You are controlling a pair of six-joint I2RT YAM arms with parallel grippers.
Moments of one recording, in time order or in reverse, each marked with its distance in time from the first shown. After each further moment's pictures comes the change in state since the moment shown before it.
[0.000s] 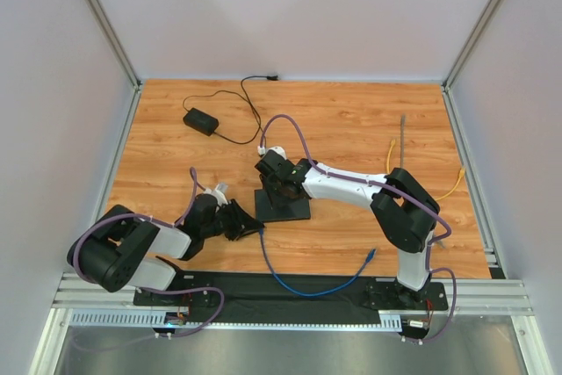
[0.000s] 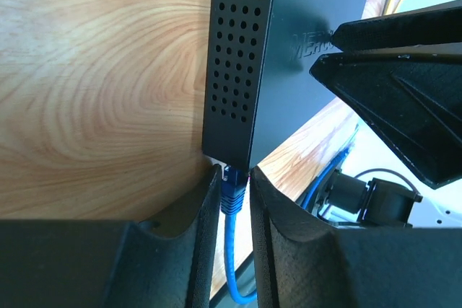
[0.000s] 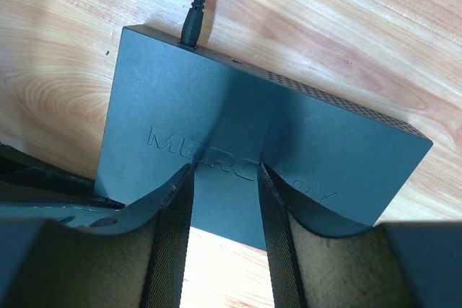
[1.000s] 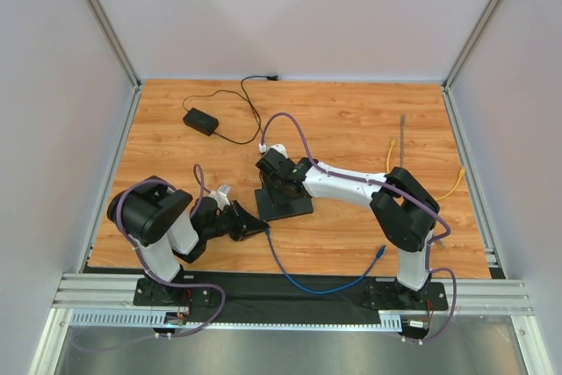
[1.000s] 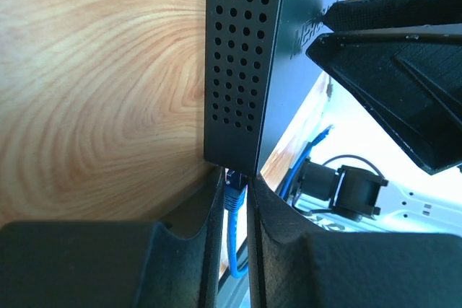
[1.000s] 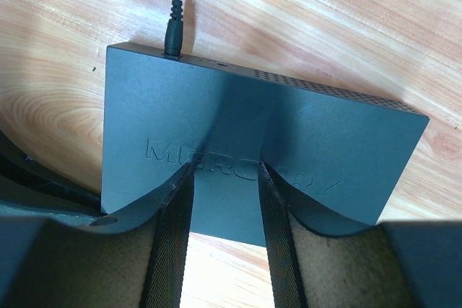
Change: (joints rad) left arm 0.006 0.346 -0.032 0.459 0.088 -0.105; right arm -0.010 0.003 0.001 0.012 0.026 -0.013
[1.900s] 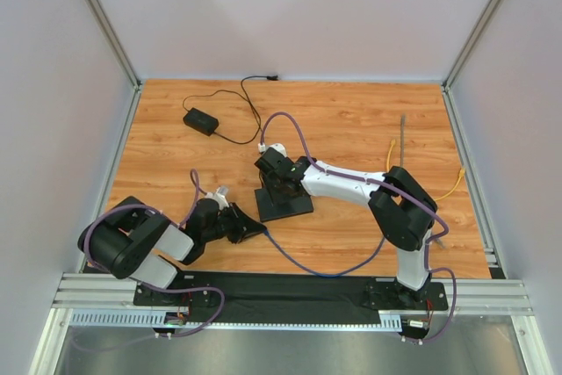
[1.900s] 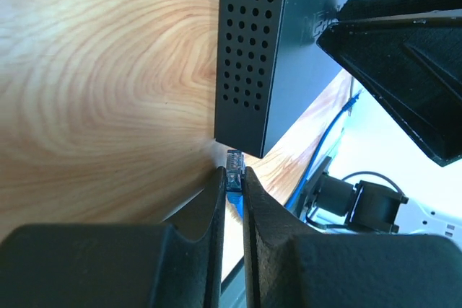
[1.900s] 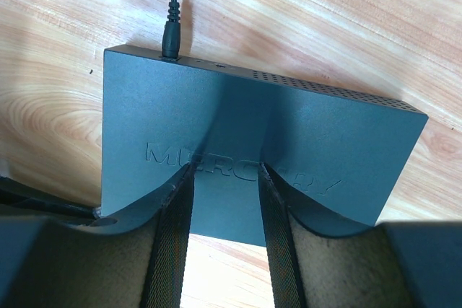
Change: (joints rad) left arm -0.050 -0.245 -0.010 -0.264 -0.119 0.013; right arm -0.002 0.017 0.024 -0.023 0.006 -0.002
